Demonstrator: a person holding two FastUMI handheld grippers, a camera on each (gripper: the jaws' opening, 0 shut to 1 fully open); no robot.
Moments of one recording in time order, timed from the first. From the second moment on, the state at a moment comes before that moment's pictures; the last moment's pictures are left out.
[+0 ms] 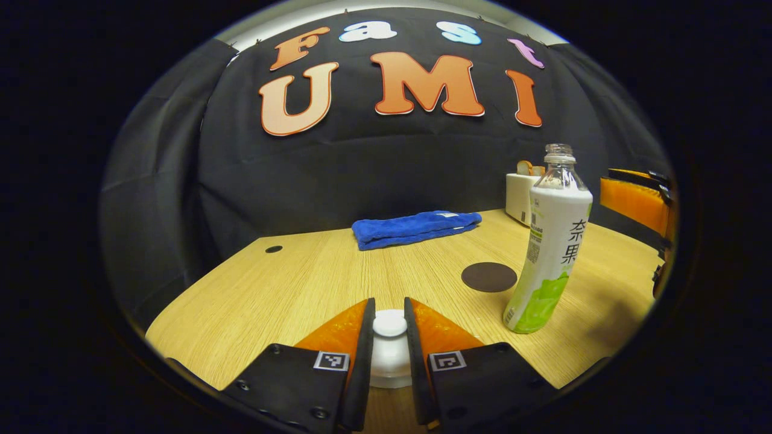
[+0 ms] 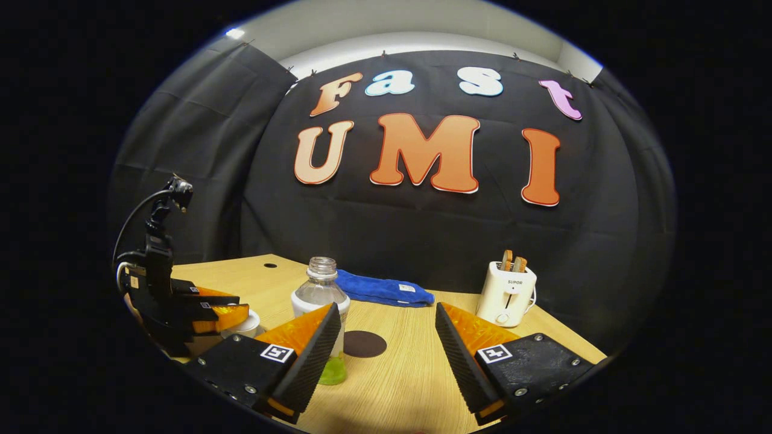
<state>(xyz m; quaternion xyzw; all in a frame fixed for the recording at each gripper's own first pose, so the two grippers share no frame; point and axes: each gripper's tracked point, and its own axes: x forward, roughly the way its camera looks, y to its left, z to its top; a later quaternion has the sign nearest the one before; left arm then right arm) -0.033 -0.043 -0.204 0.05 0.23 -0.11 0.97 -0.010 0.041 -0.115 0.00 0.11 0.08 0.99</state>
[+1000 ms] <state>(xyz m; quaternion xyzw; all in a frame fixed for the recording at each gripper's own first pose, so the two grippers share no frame) -0.019 0.010 -0.162 0.02 0.17 -0.05 0.98 -0.005 0.113 -0.169 0.00 0.18 0.16 0.97</state>
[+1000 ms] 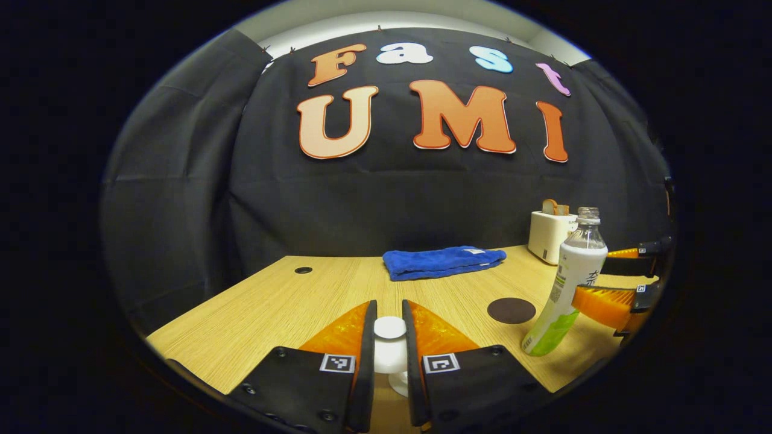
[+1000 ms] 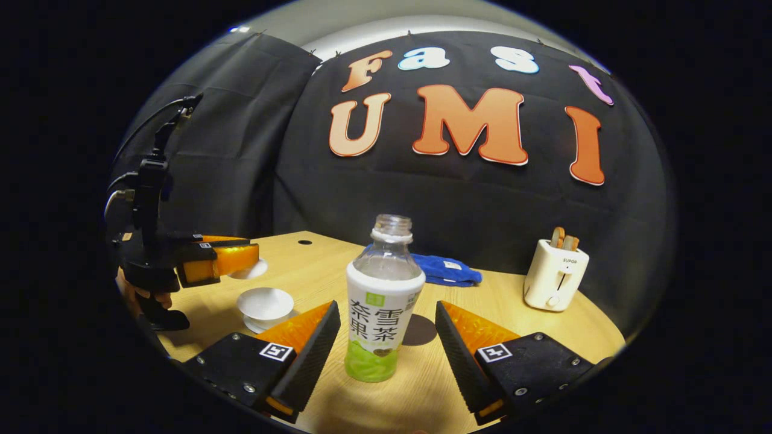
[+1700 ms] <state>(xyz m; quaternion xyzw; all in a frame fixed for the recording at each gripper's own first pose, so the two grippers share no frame) -0.030 0.043 -0.176 0.02 0.19 -0.02 0.98 -0.005 0.131 -0.215 0.04 0.26 0.16 0.95</state>
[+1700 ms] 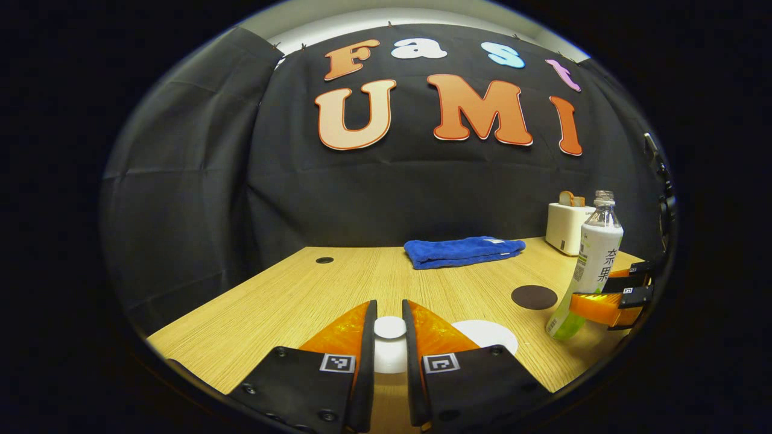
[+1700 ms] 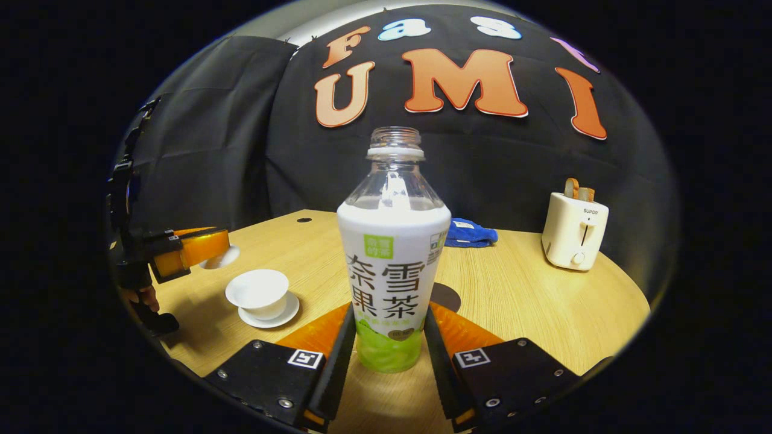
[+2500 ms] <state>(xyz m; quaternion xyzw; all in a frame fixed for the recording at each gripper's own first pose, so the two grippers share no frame) -0.040 0.078 -0.167 0.04 0.17 0.00 0.98 0.018 0.100 -0.185 -0.11 0.21 0.11 0.97</state>
